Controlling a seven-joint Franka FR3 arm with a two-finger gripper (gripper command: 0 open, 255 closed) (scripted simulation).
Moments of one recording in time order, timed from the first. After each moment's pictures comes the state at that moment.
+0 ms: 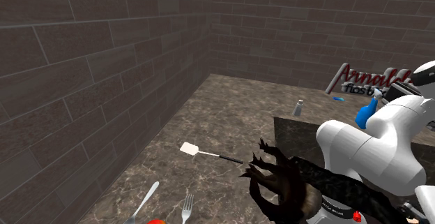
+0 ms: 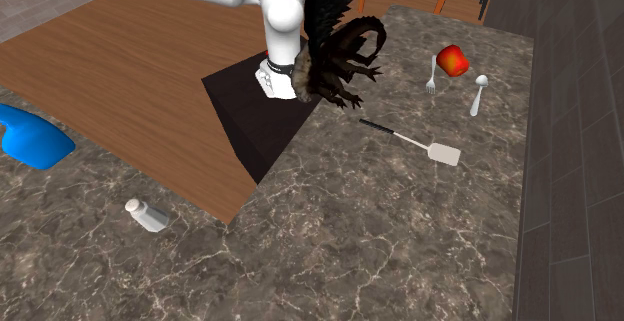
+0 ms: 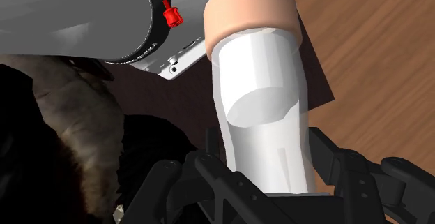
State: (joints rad) arm 1.16 -1.22 0.68 -2.76 0.56 1.41 0.27
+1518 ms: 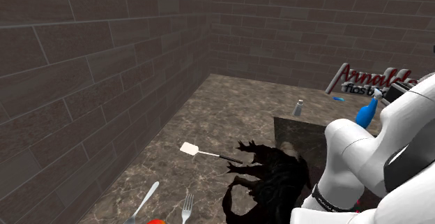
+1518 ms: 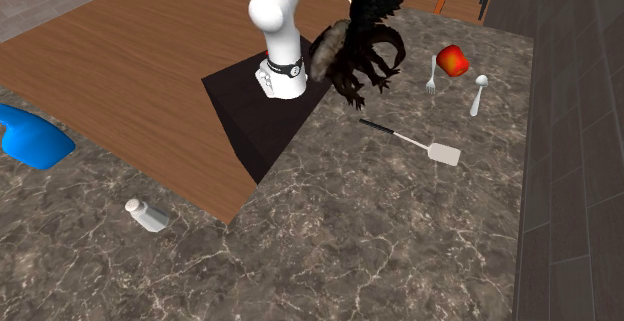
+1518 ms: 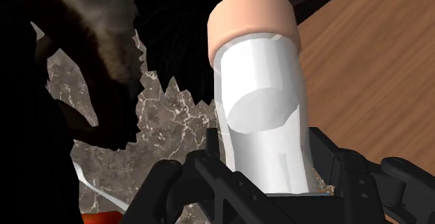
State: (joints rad) arm 0.66 -0.54 0.74 -2.38 0.26 1.74 0.10
